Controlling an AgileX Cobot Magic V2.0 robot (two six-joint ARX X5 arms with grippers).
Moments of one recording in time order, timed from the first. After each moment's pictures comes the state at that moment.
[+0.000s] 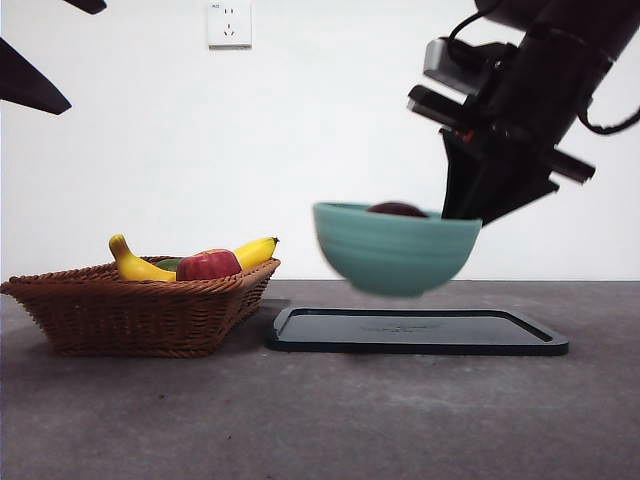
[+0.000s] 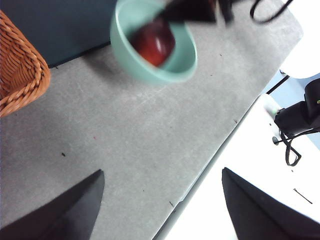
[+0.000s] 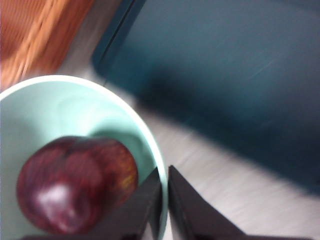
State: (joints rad) left arm -0.35 0.90 0.87 -0.83 0.66 0.06; right arm 0.45 1.44 1.00 -0.48 -0.21 0.18
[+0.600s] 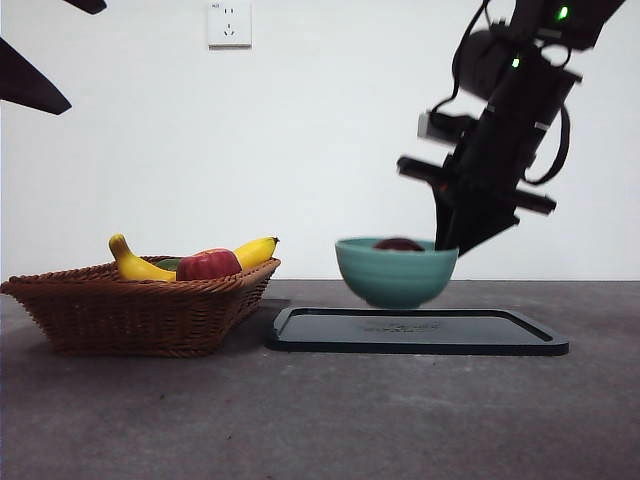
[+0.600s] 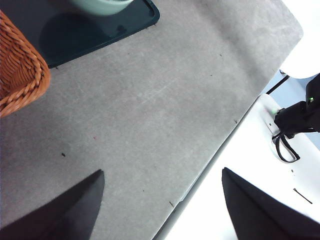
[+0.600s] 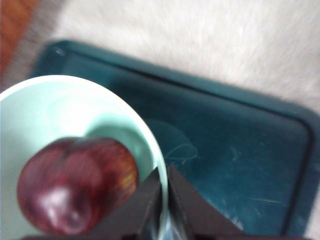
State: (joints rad) left arm -0.35 0.90 0.87 -0.83 0.66 0.06; right arm 0.31 1.84 1.35 -0.49 -0.21 0.15
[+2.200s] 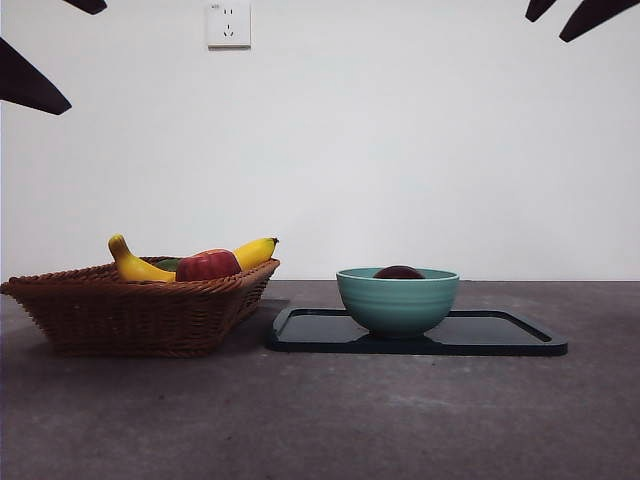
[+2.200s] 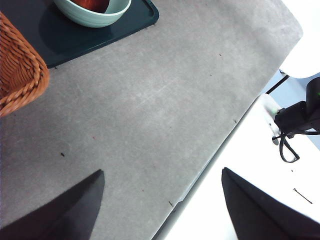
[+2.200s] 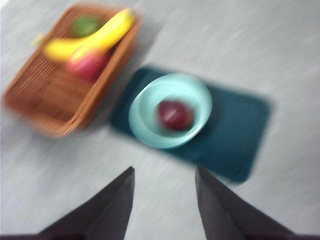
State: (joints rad) left arm -0.35 0.90 0.87 -0.83 0.66 0.06; right arm 0.29 1.05 1.17 -0.83 -0.30 0.09
